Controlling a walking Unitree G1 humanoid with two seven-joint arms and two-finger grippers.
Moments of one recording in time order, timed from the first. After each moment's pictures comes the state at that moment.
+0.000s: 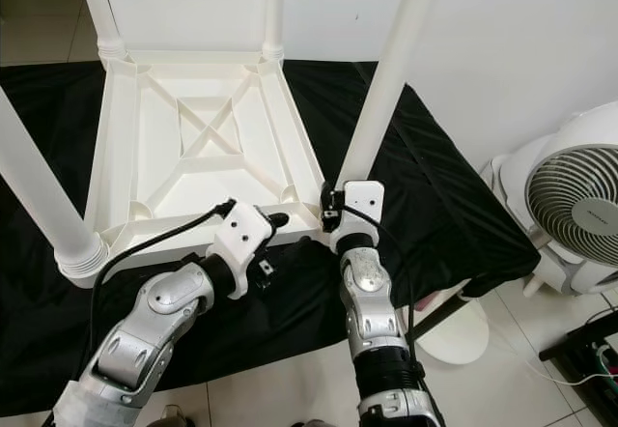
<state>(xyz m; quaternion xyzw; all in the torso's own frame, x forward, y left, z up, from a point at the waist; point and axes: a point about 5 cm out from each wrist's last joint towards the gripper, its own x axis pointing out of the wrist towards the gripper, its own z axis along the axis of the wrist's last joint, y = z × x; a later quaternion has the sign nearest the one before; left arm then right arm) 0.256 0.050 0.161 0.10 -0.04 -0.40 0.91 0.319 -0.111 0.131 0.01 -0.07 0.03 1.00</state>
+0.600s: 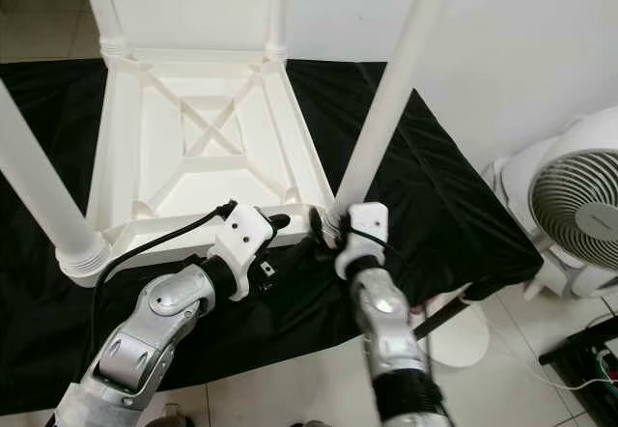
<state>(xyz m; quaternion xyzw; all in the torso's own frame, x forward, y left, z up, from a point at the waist) 0.254 0.050 0.160 0.09 -0.03 -0.40 0.91 0.299 -0.151 0.106 0.00 -0.04 0.14 0.99</state>
